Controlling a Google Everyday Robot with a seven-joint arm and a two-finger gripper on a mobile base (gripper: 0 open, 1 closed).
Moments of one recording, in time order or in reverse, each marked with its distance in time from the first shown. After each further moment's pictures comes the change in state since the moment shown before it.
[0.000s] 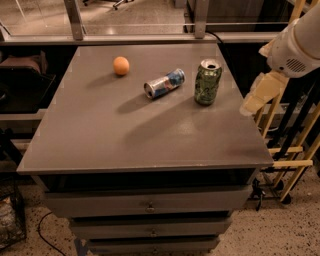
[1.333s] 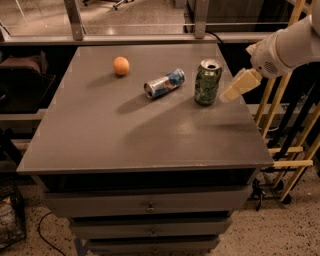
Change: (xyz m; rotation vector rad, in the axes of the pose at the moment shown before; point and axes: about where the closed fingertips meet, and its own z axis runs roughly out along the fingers) arm -0.023 -0.051 0.062 0.063 -0.215 0.115
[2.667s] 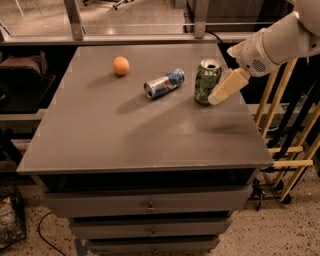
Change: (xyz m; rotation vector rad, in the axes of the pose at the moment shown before) arm -0.028 0.029 0.014 -0.140 -0.049 -0.061
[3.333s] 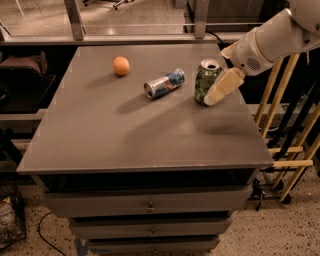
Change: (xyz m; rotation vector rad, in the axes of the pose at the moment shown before) arm -0.011 0.010 0.007 -0.050 0.018 -0.018
